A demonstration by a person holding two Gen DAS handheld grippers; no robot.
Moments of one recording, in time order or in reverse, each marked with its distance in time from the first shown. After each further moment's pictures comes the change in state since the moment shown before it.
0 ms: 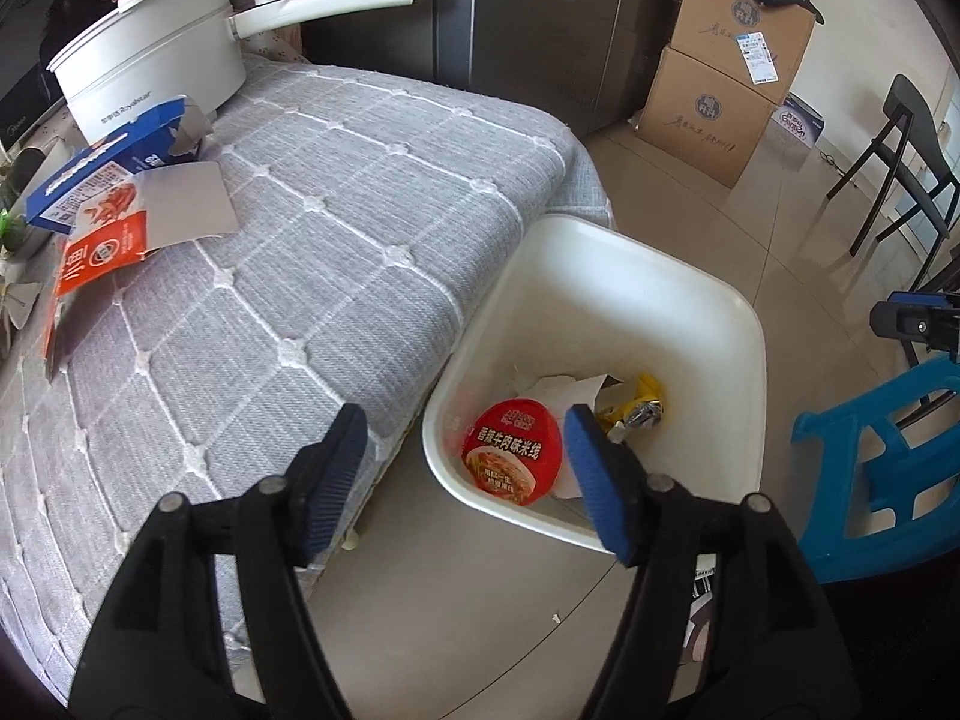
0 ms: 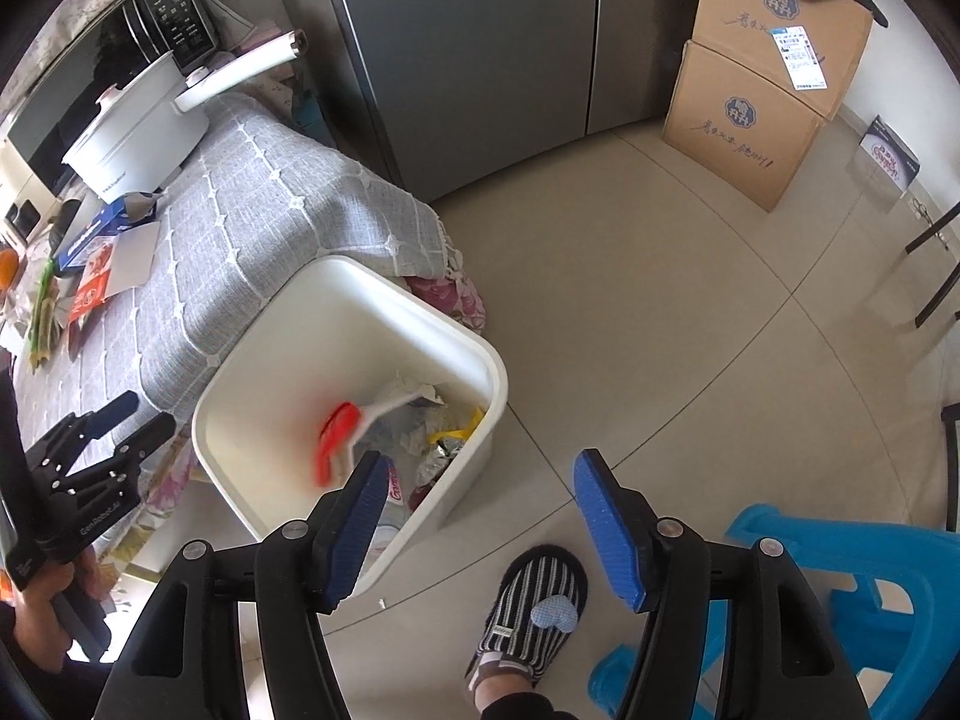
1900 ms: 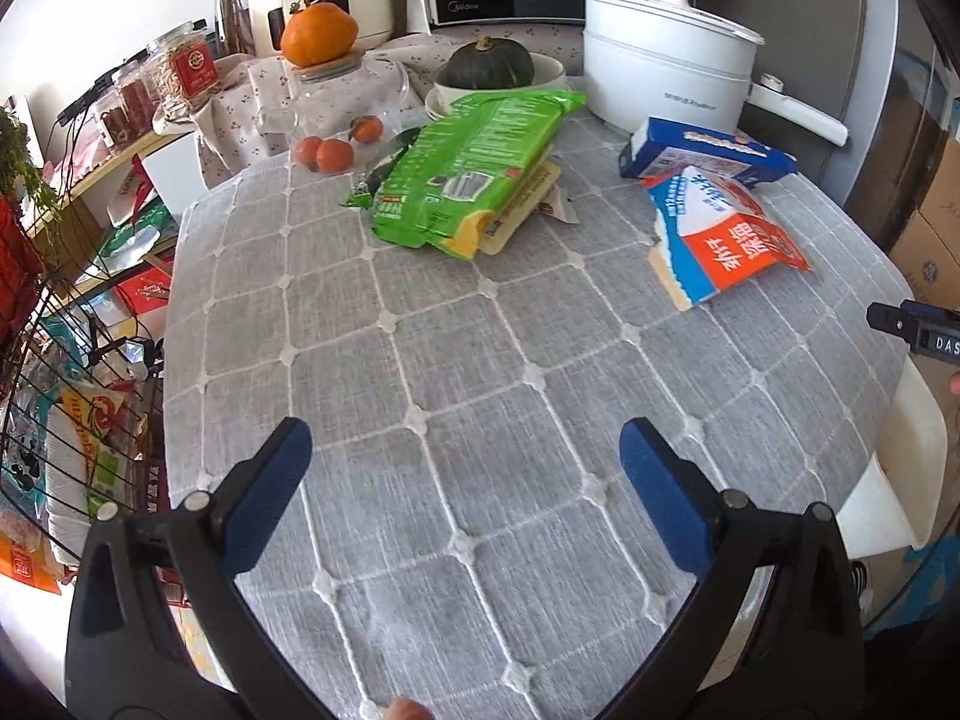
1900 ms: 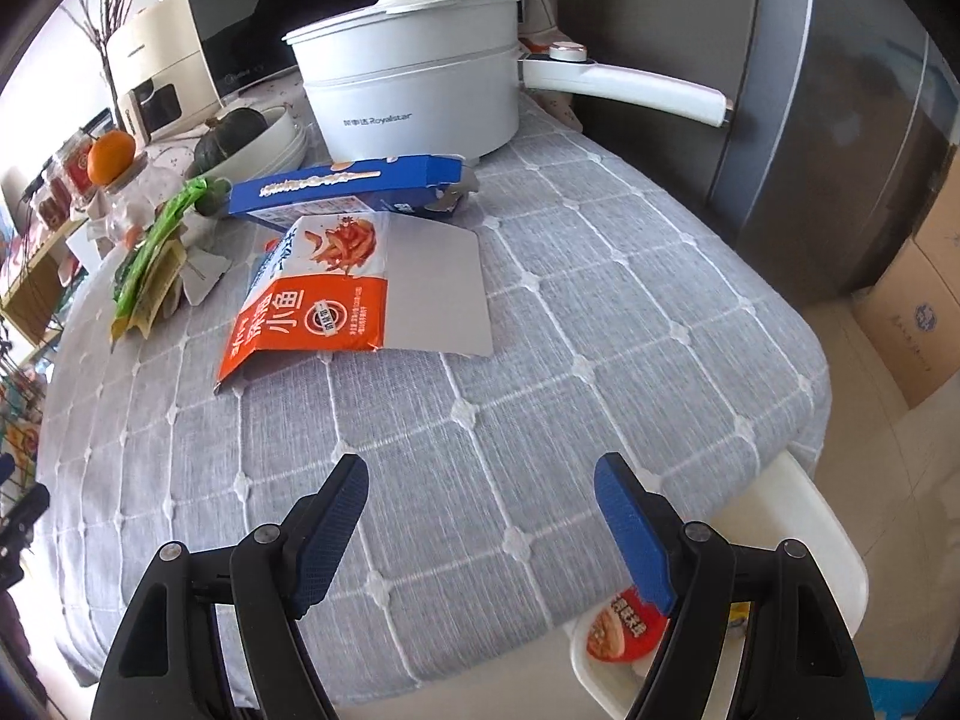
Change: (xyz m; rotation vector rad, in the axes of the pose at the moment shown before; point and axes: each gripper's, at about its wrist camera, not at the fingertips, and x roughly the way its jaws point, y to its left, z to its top) left arm -0.114 0.320 -0.095 -0.390 -0.071 0.414; right arm 0.069 0.340 0.060 -0.334 -0.158 0.121
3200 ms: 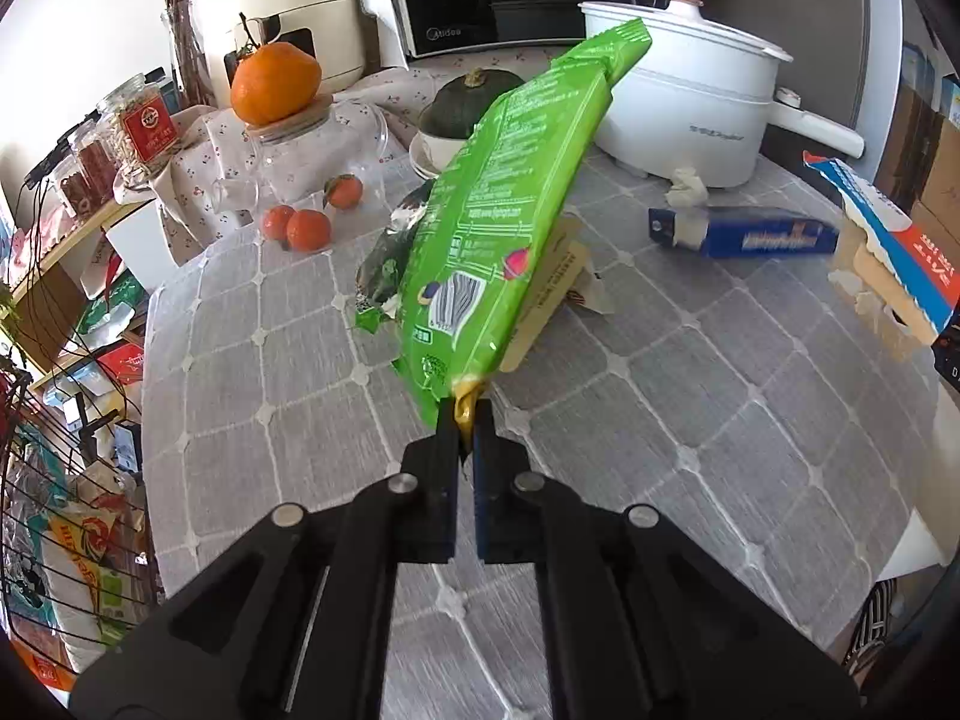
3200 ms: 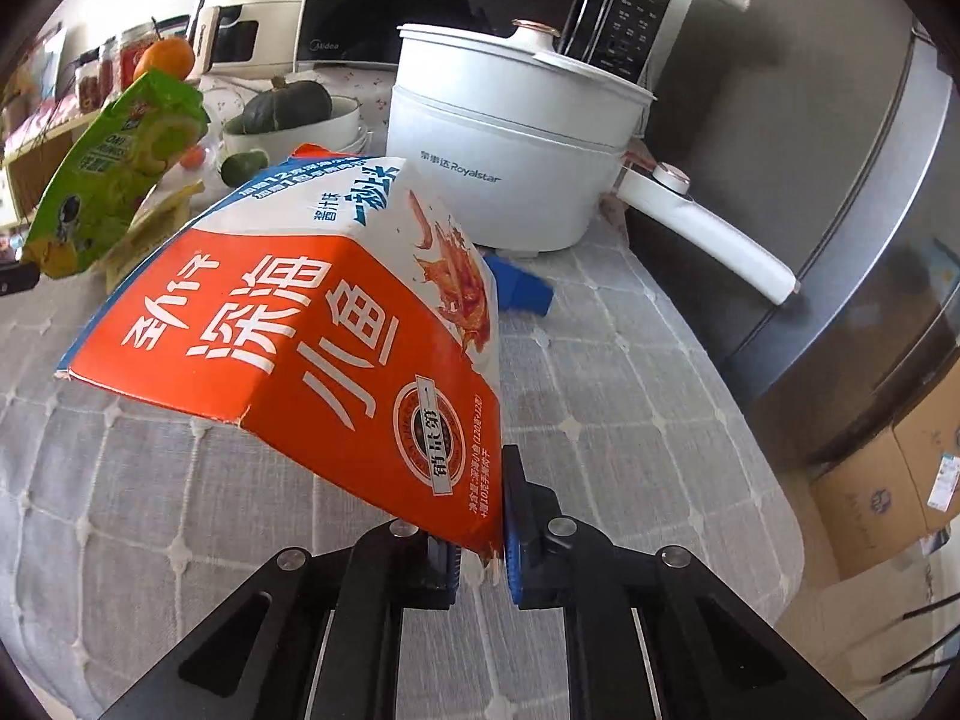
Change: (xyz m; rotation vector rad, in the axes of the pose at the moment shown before) left arm 0.034 0.004 0.052 0.095 -0.069 -0.031; right arm 0.023 0.046 0.032 -0.289 -0.164 -0.106
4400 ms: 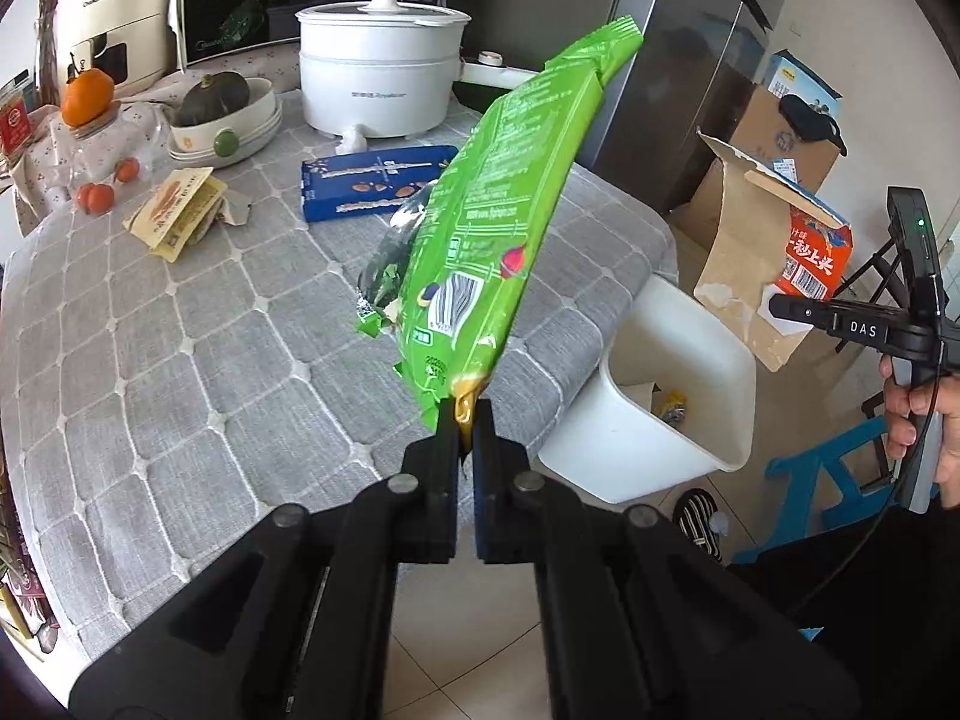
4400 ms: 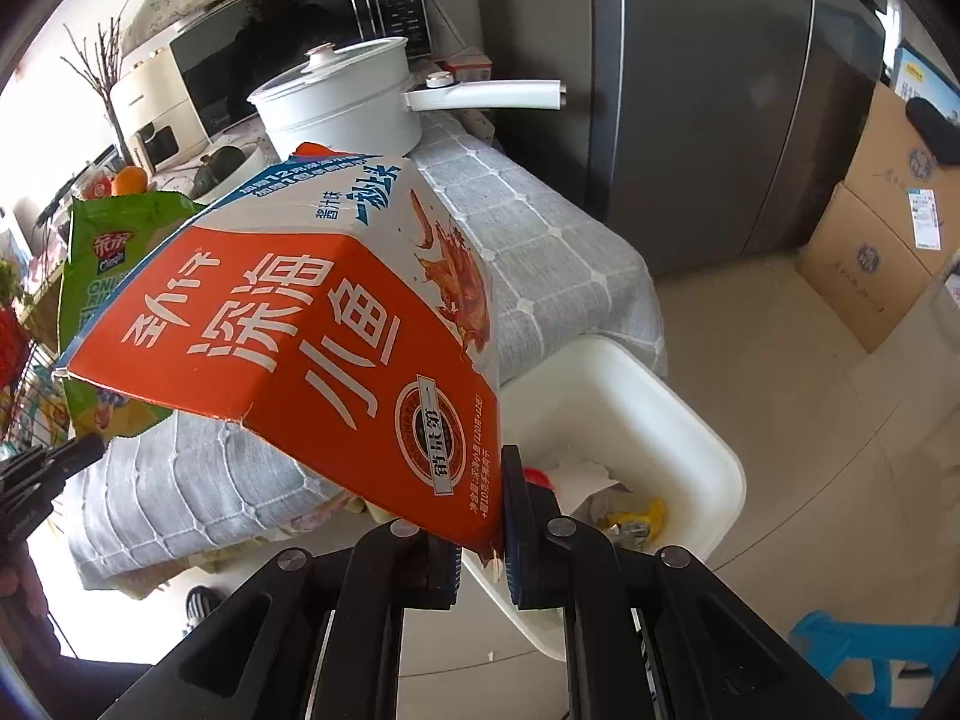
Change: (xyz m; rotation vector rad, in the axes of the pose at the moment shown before) left arm -0.120 -0.146 -0.069 0.060 0.052 -0.429; right arm -0.156 -0.148 -0.146 0.392 0.159 0.122
